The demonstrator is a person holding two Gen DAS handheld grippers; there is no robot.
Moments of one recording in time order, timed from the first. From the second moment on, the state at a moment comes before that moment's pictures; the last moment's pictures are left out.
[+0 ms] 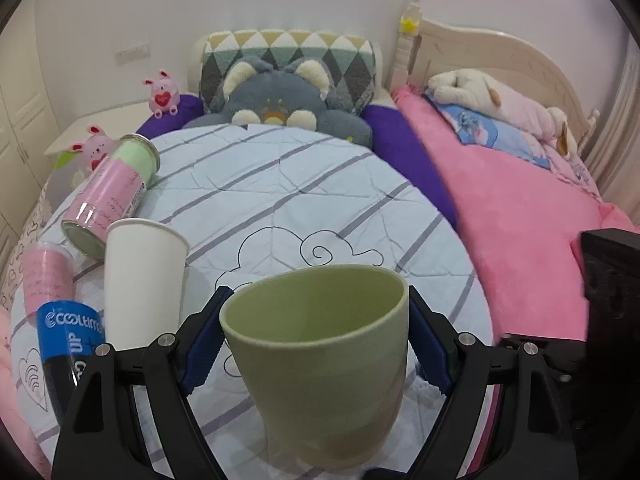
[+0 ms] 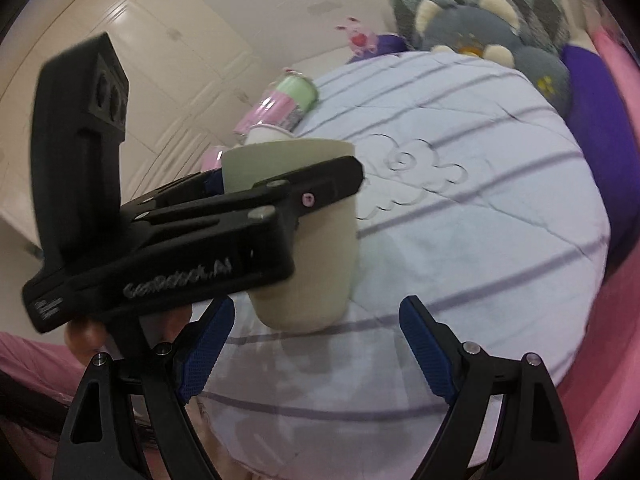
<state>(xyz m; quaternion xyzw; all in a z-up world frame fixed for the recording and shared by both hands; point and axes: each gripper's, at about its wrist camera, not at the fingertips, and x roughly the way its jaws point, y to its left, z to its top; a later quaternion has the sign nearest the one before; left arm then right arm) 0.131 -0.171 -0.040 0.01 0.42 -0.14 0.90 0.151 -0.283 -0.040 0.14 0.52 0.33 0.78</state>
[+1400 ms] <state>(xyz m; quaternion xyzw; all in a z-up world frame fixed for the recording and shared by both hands) 0.093 -0.148 -0.051 0.02 0.38 -0.11 0.92 0.138 -0.215 -0.044 -0.06 0.32 0.36 0.87</state>
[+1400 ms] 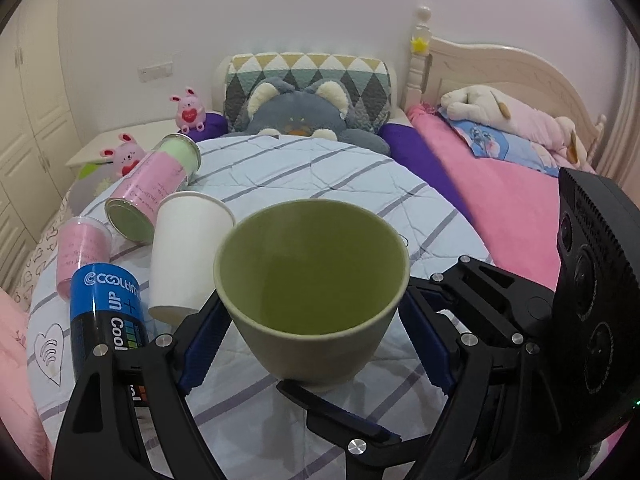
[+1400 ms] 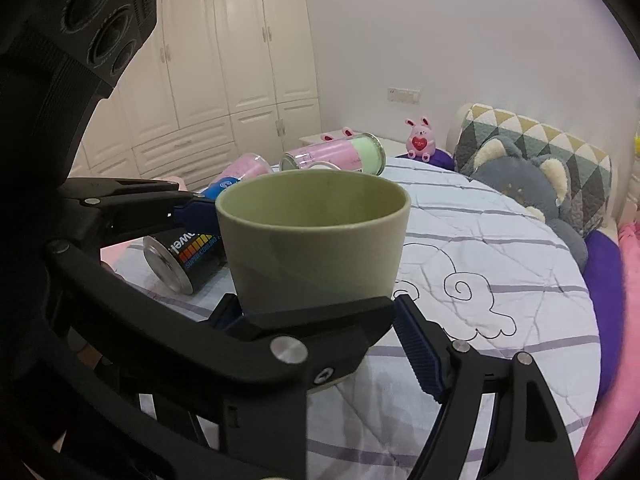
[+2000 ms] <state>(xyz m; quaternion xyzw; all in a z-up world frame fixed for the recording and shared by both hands) 0.082 -0.144 -0.048 0.02 0.37 -0.09 0.92 0.130 -0.211 -0.039 -0.08 0.32 0.34 0.88</state>
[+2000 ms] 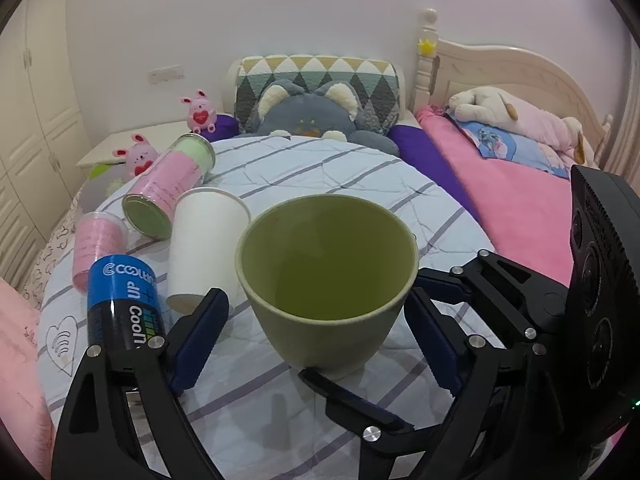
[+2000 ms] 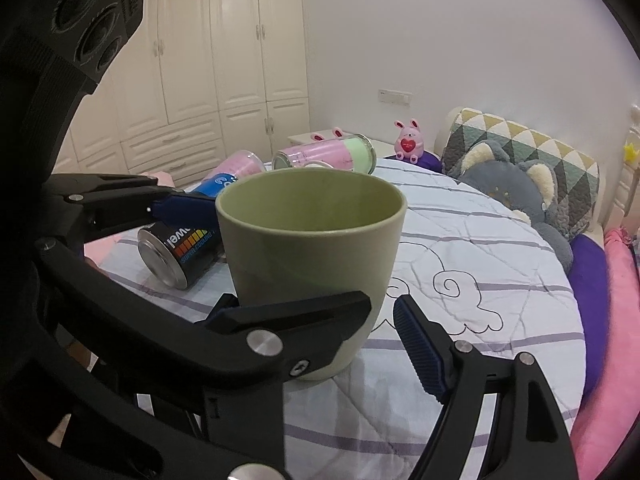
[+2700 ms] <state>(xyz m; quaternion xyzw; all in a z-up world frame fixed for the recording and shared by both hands) 0.039 -0.146 -0.034 0.03 0.36 -0.09 0.93 0.100 -0.219 -0.023 -0.11 0.31 0.30 0.90</state>
